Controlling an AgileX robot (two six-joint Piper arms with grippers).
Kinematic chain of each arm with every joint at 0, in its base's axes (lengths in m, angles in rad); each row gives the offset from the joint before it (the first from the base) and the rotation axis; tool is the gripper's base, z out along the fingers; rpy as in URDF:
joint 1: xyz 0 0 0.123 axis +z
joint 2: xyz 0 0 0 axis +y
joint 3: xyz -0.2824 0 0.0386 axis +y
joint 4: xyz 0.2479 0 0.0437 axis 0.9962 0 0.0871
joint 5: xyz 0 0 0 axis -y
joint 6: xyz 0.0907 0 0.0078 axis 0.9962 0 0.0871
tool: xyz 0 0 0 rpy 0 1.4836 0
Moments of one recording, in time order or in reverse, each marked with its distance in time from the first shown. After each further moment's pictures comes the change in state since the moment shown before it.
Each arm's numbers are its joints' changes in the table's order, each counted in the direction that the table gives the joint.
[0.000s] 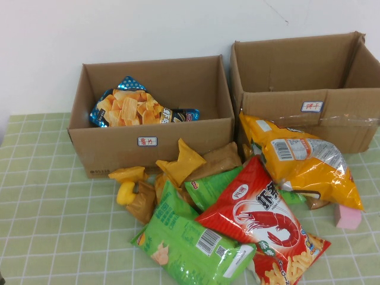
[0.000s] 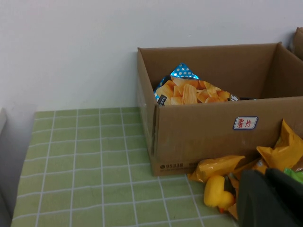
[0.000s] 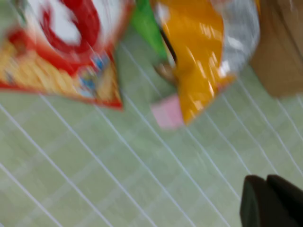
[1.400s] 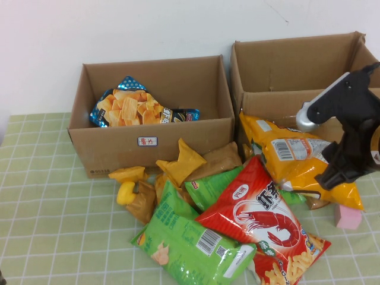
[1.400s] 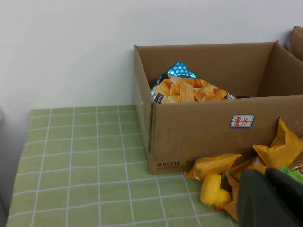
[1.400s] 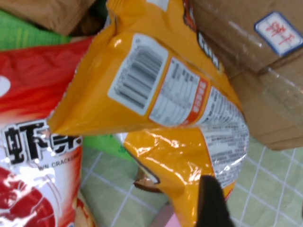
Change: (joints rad) right arm 0.224 0.375 -0.046 -0.547 0.337 0.947; left arm 0.000 0.000 0.000 -0.028 0.000 0.019
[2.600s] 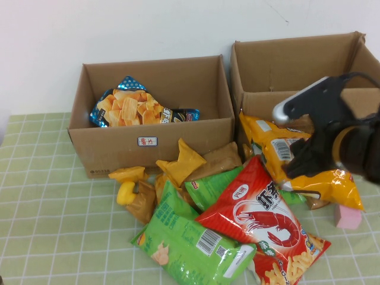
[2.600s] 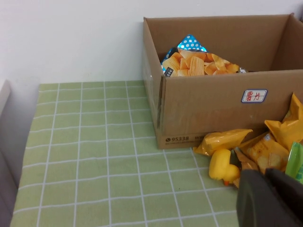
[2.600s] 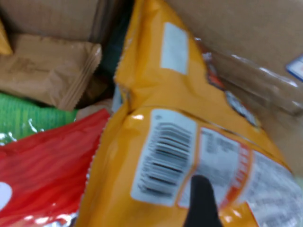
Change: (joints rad) right arm 0.019 0.163 -0.002 -0.339 0.170 0.514; left arm 0.000 0.000 0.000 -0.026 -0.076 0.027
